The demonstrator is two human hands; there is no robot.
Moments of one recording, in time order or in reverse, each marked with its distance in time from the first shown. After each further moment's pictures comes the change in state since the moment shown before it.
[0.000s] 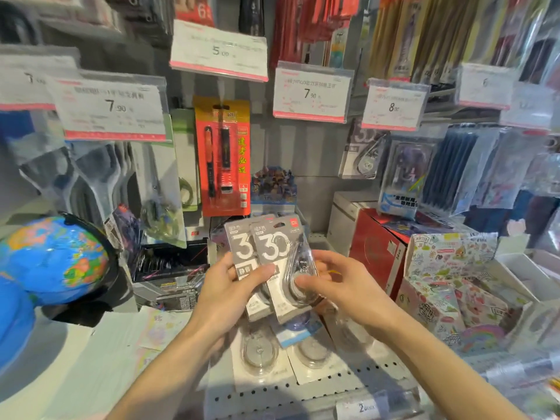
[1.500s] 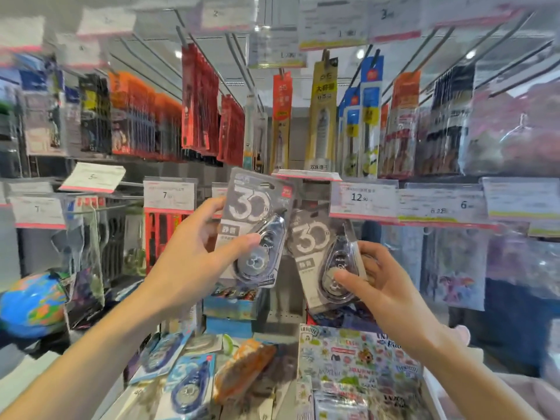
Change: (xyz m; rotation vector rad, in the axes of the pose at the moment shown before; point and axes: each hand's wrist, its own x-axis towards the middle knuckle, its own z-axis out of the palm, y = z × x) left_hand -0.009 0.151 0.232 0.623 0.210 0.657; right_hand 0.034 0.002 -0.289 0.187 -0.081 -0.549
